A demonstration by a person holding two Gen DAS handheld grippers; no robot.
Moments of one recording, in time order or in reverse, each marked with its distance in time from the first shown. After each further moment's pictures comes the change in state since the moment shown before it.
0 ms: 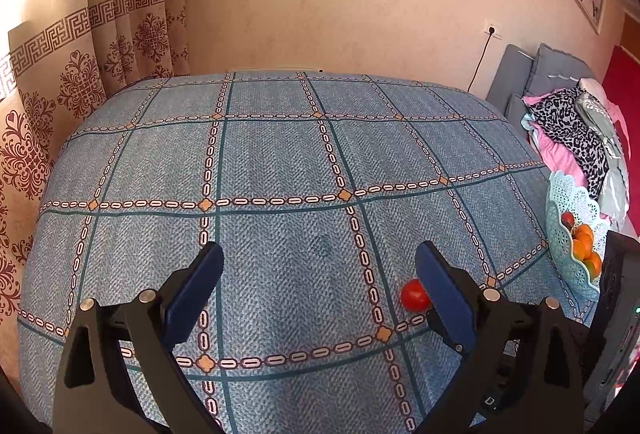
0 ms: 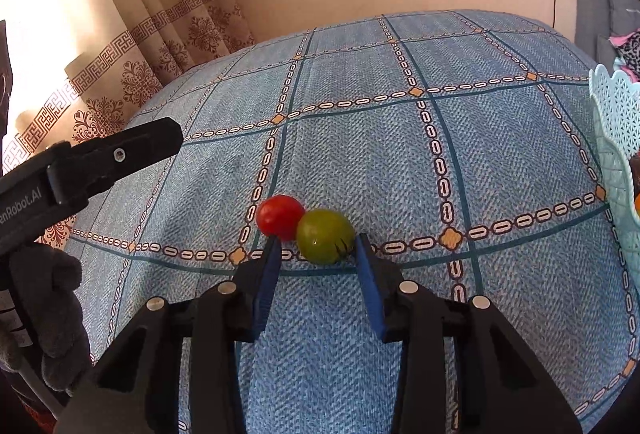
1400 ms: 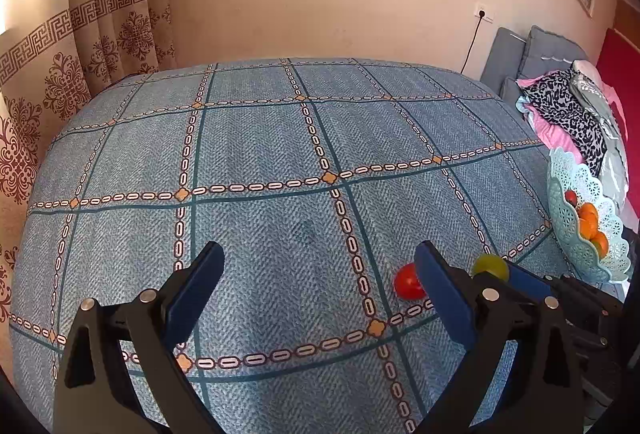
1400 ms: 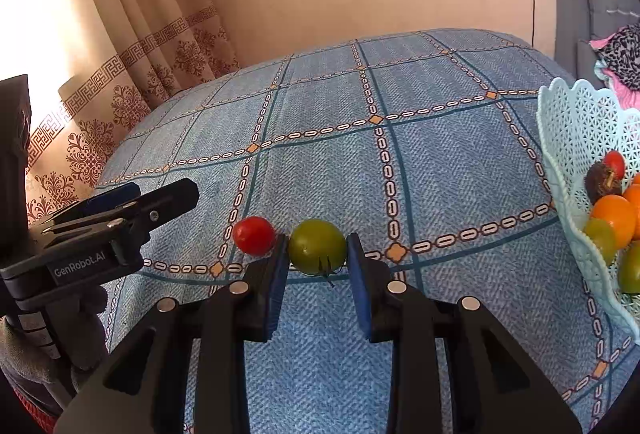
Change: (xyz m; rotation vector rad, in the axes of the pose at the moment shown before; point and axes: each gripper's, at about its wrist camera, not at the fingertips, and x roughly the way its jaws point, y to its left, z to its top) left arm 0.017 -0.016 -0.012 0.055 0.028 -0.018; right arm -0.034 -0.018 0.003 0.024 -0.084 -0.061
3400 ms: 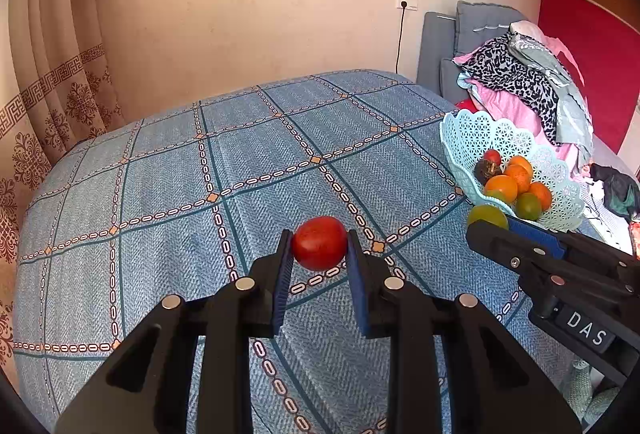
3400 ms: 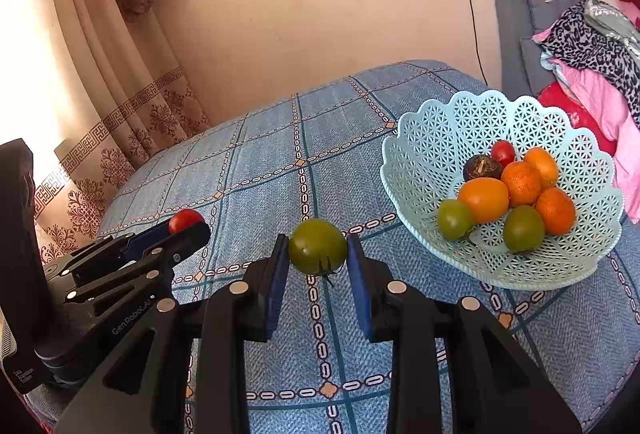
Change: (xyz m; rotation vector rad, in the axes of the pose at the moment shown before) left arm -0.050 -0.104 -0.020 0.224 -0.090 -0.096; right arm -0.091 -0.049 -0.019 0.139 -0.158 -0.063
